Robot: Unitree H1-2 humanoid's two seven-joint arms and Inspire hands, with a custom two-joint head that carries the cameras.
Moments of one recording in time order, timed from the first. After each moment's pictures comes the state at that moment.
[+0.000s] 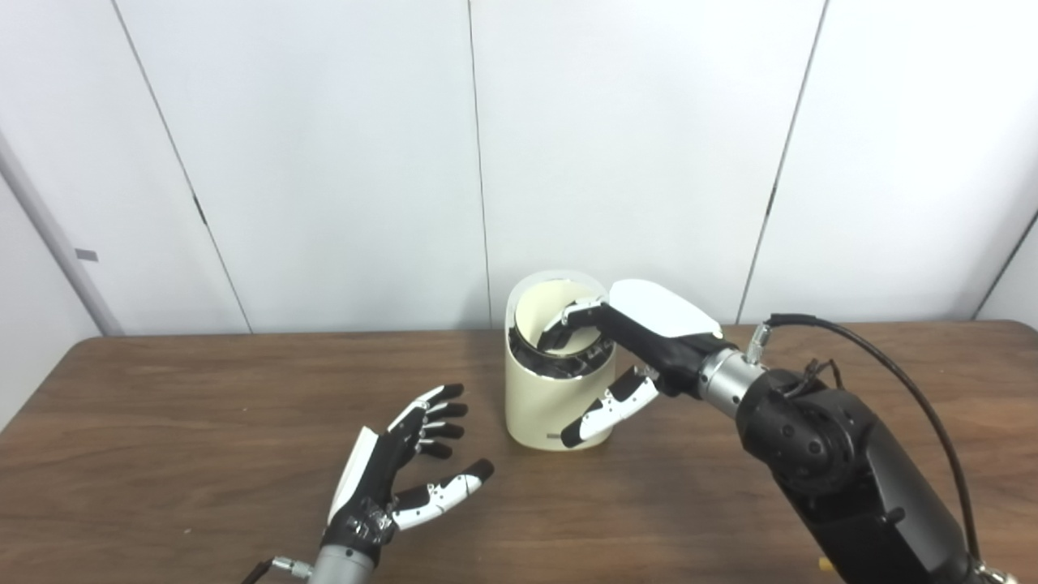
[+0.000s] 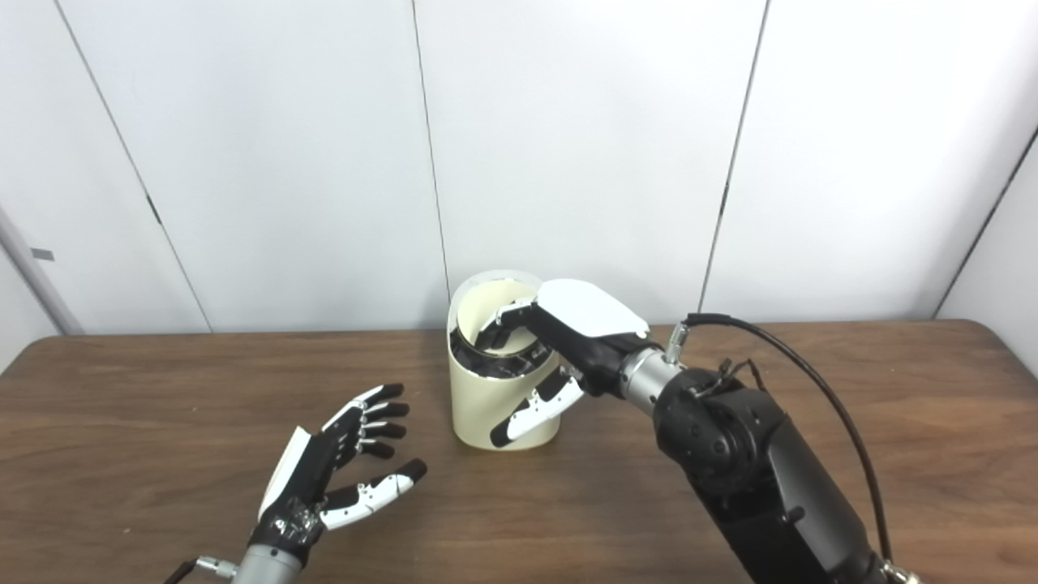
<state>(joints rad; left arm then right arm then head) -0.10 0.10 -0.07 -0.11 0.26 -0.02 -0.05 -0.63 -0.34 0.36 -0.23 -0.67 0.24 0.54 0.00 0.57</state>
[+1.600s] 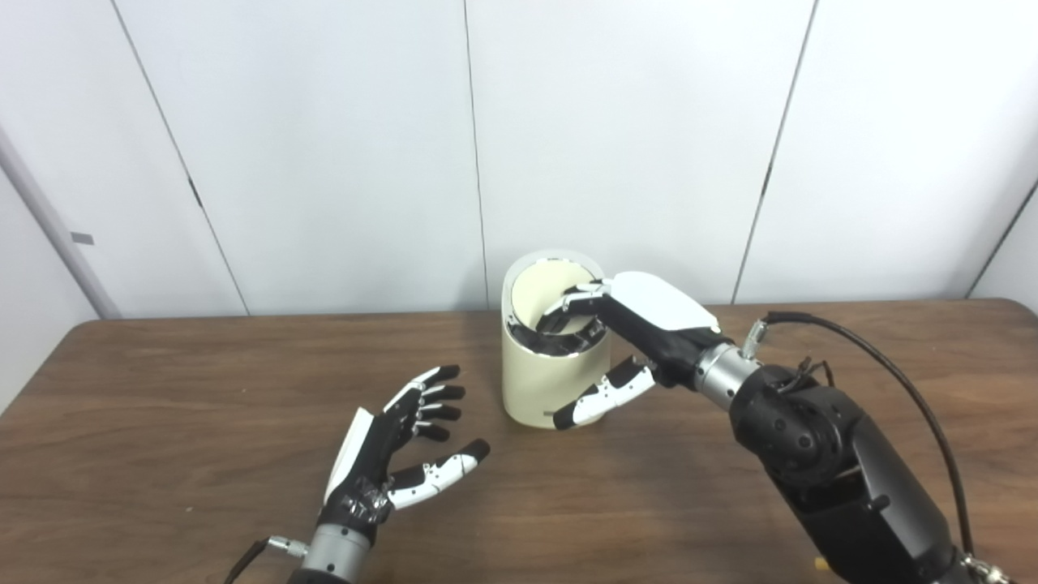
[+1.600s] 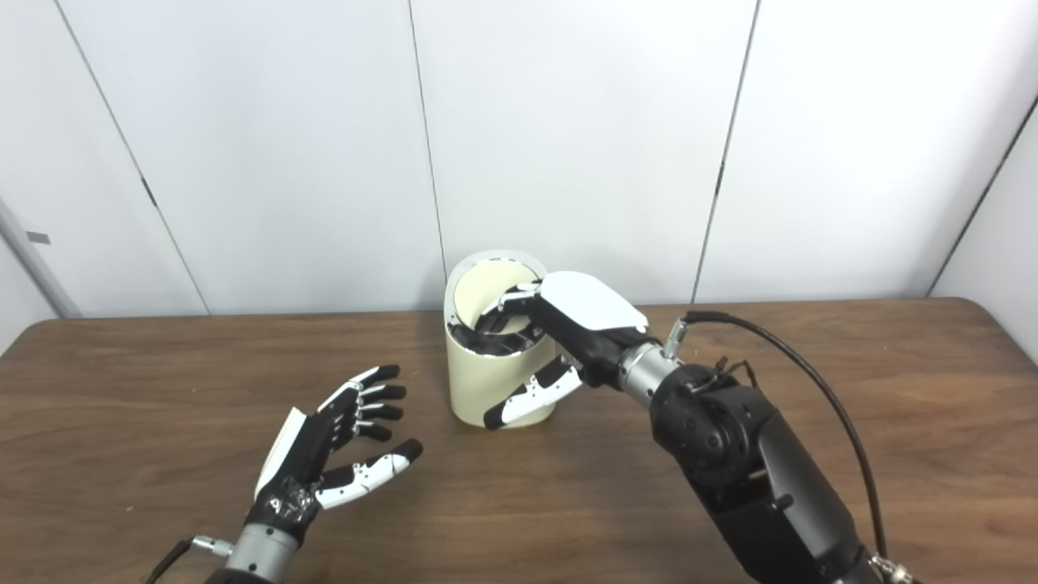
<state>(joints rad) -0.09 0.11 -0.07 -0.14 0.24 0.02 -0.06 -0.59 -0.32 0.34 -0.17 -0.65 0.24 0.47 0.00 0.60</state>
